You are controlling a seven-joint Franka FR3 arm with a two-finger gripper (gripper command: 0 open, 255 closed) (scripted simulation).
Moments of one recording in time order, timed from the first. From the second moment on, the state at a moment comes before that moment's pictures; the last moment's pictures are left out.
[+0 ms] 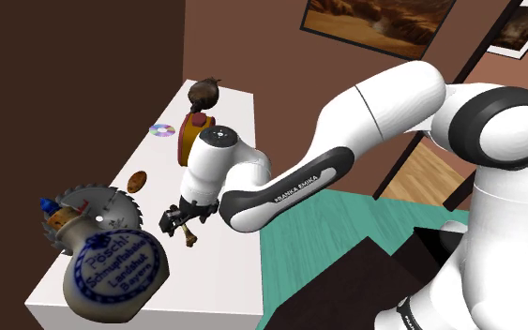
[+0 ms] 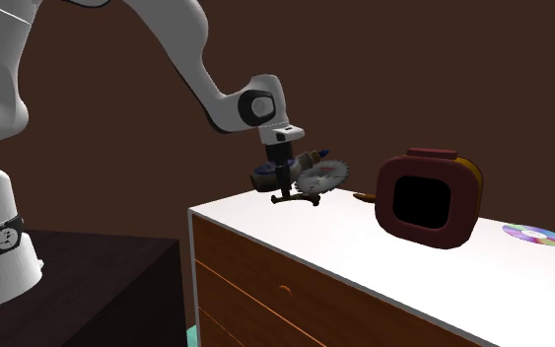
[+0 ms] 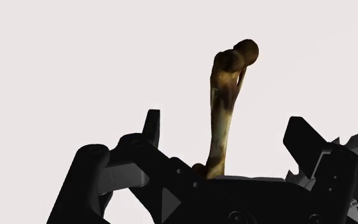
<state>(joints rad) 0.29 0.49 0.36 -1.97 -0.43 2.58 0.90</state>
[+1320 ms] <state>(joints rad) 0.28 0.48 0.37 -1.96 -0.43 2.57 0.89</state>
